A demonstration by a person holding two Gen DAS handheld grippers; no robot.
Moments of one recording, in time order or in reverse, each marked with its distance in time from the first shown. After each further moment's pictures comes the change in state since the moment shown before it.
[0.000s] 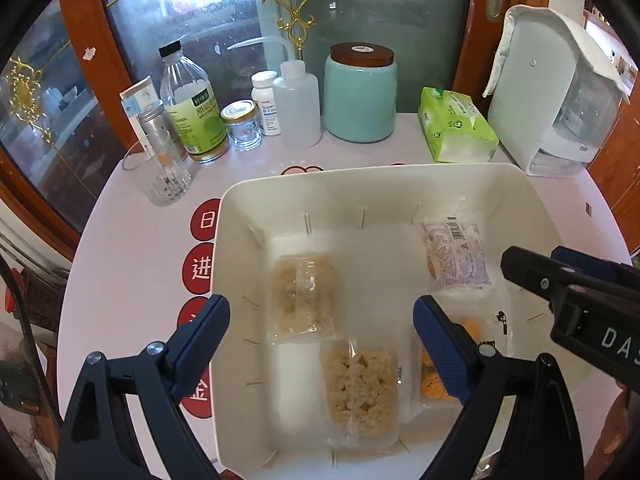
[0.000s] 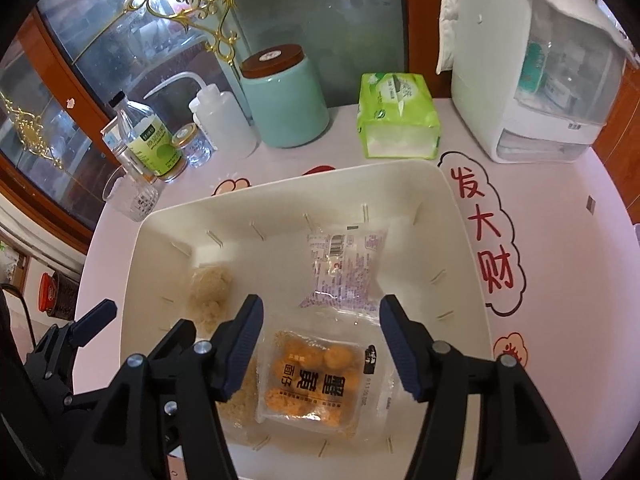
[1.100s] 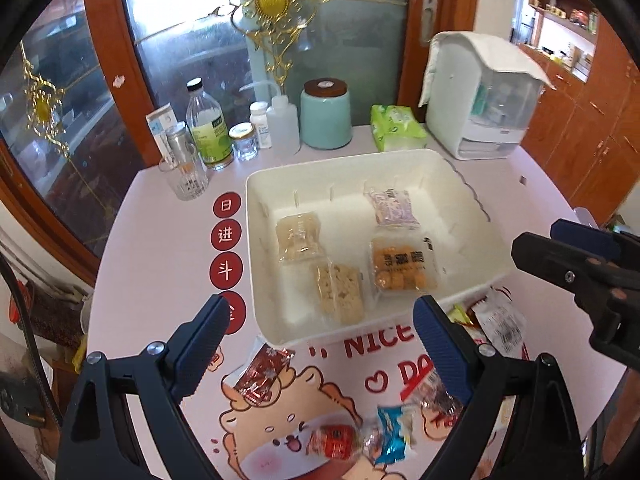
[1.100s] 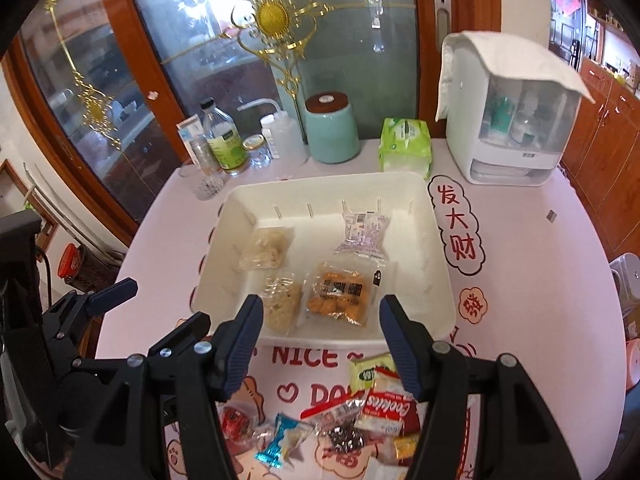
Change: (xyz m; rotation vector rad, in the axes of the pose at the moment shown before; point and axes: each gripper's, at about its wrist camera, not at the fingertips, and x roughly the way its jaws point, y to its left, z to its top) left arm -0.155 0.010 -0.082 0.083 -0.081 -0.077; right arm -0.154 0.024 -0.092 -0.116 -0.128 0.050
